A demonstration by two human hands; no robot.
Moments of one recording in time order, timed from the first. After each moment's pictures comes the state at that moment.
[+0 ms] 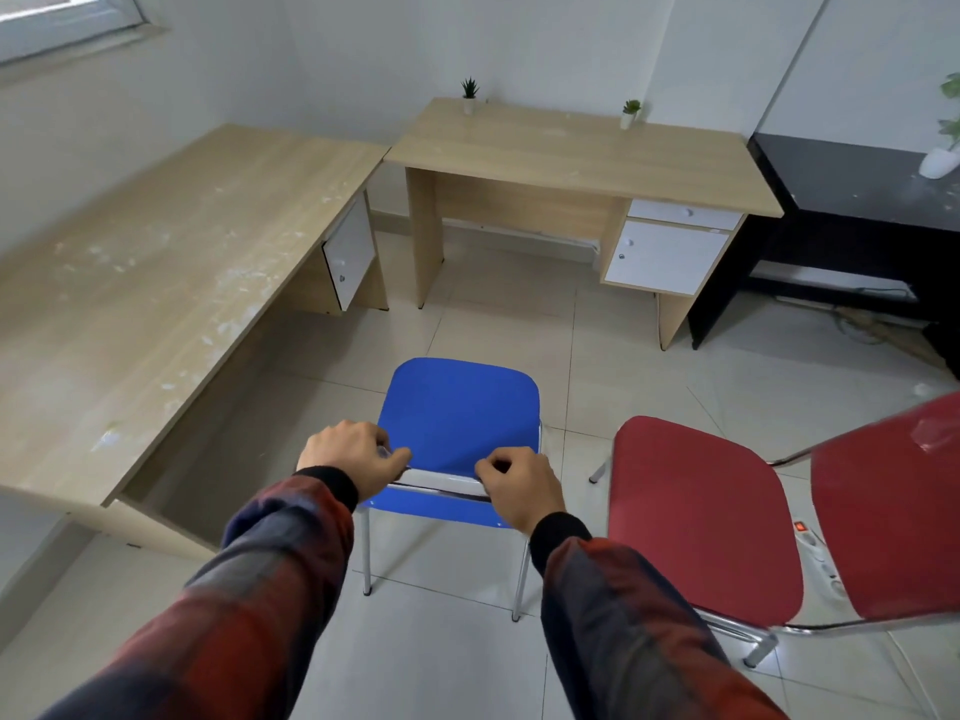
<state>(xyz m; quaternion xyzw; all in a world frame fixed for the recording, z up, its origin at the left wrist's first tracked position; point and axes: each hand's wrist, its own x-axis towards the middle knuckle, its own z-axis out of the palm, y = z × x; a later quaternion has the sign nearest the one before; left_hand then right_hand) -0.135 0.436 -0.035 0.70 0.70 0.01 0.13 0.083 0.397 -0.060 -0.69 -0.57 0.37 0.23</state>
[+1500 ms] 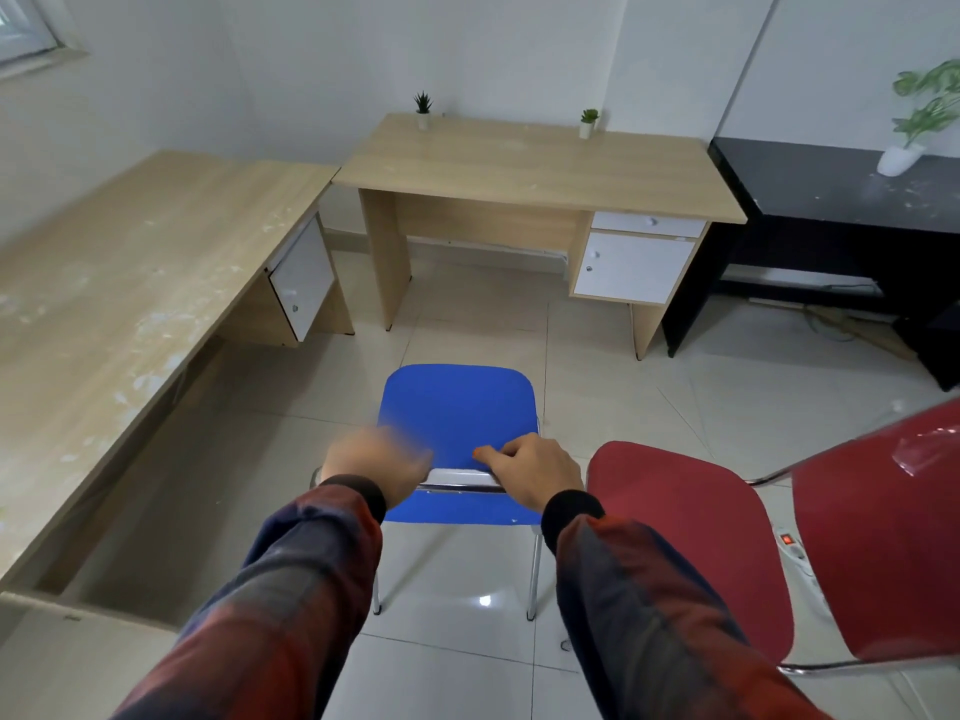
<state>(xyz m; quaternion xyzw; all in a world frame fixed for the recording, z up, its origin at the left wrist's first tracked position) -0.027 0.517 -0.039 0.72 0.69 0.00 0.11 0.172 0.486 -0.045 -0.75 -0.57 0.31 0.12</state>
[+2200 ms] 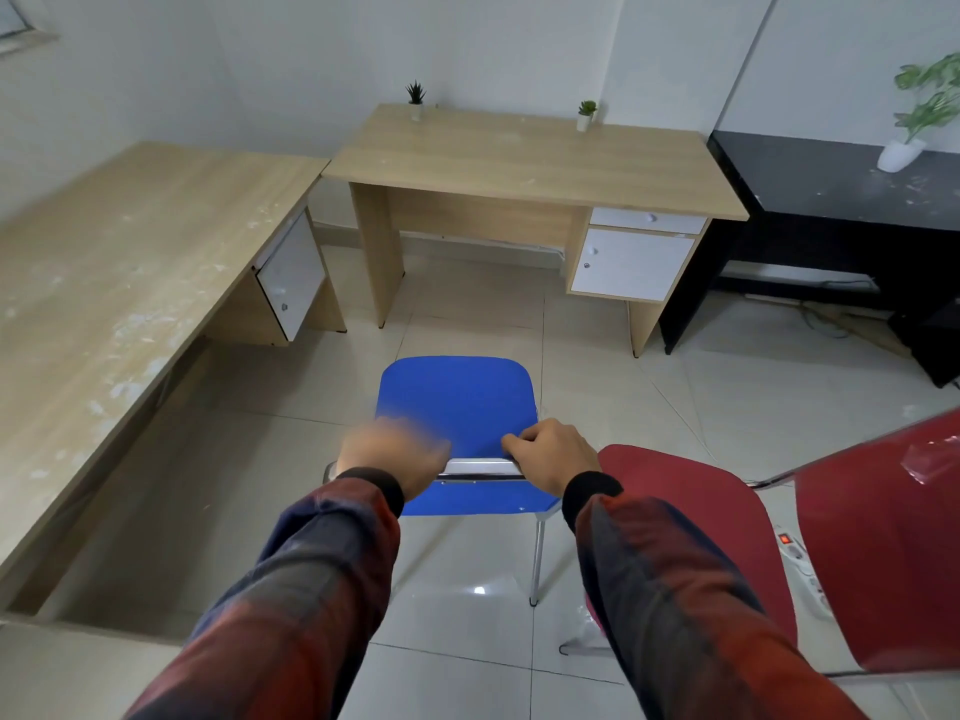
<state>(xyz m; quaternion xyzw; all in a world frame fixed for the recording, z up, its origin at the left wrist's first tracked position) -0.005 0.547 -0.036 0.73 0.68 0.00 0.11 0.196 0.526 -0.047 -0.76 -0.56 0.31 0.12</state>
